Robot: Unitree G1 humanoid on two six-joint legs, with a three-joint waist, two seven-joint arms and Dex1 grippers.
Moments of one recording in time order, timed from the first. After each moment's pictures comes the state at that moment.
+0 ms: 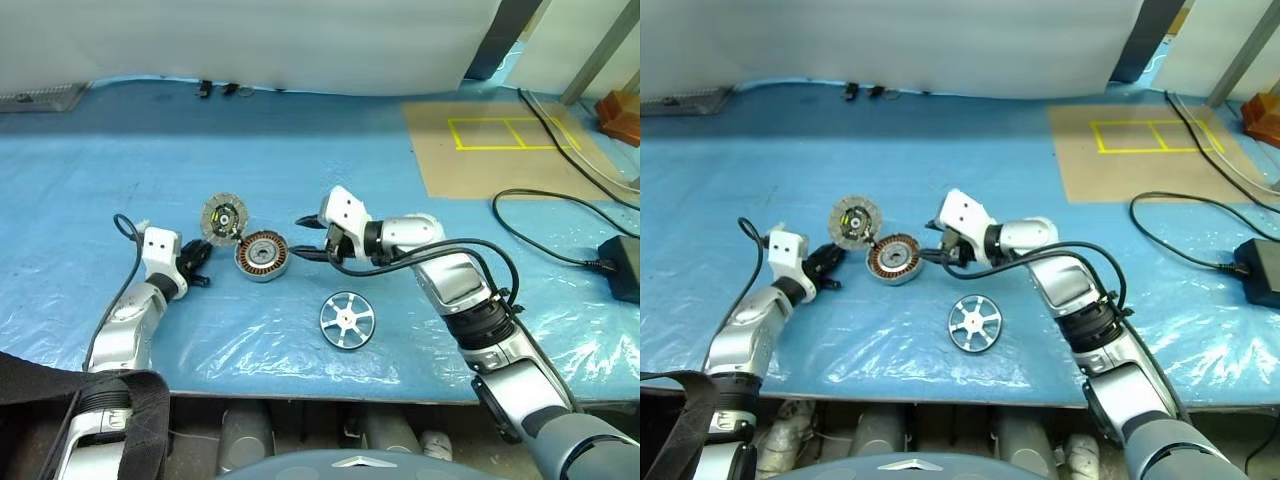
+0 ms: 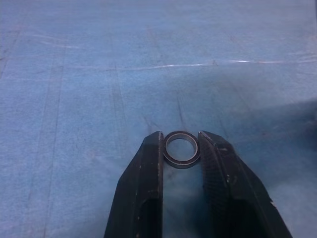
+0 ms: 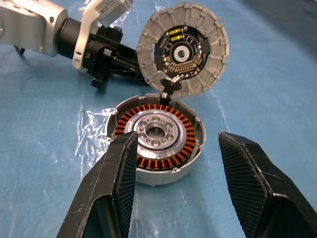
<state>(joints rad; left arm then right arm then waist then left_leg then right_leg) -0.21 0.39 0.21 0.27 -0.27 0.18 -0.51 -0.66 -0.33 0.33 -0.03 0.09 0.48 0.92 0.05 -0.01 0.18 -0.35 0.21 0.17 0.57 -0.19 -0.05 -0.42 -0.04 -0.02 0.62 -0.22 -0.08</state>
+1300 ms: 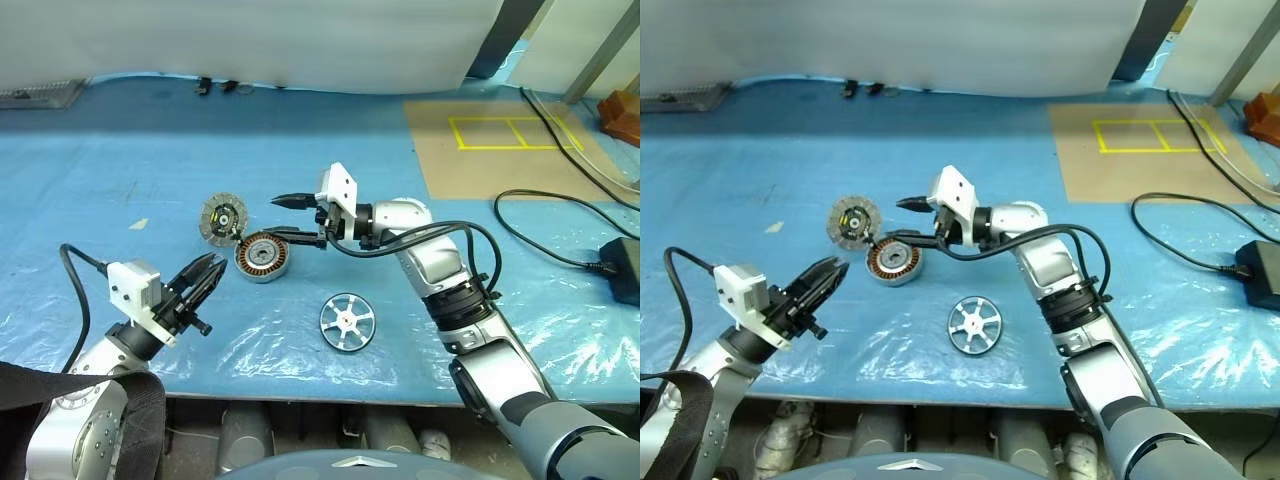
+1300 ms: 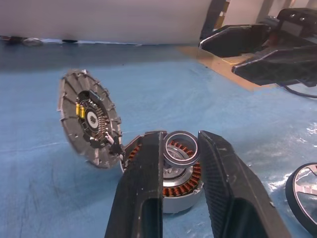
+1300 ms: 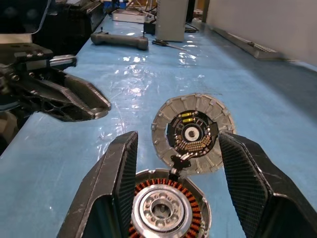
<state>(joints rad) 0.26 0.43 0.22 -0.54 -0.58 0.25 -0.58 -0.70 -0.27 0.27 0.11 0.23 0.28 1.05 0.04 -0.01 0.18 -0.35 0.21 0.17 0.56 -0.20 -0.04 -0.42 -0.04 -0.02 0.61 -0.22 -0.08</state>
